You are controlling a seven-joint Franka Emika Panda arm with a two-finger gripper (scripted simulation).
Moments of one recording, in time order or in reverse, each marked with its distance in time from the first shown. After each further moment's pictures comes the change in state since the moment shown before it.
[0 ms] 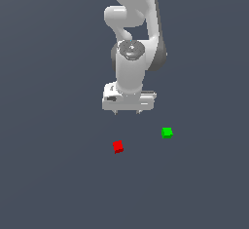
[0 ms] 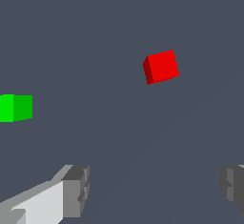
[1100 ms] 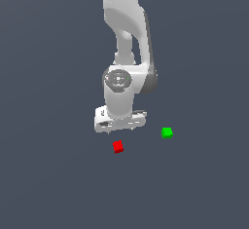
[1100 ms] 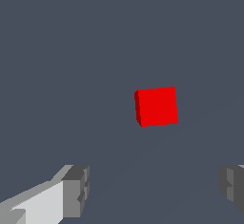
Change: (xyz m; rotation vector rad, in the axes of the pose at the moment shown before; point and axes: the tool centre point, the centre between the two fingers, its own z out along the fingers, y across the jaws) arm 0.058 0.030 0.054 0.012 0.008 -0.139
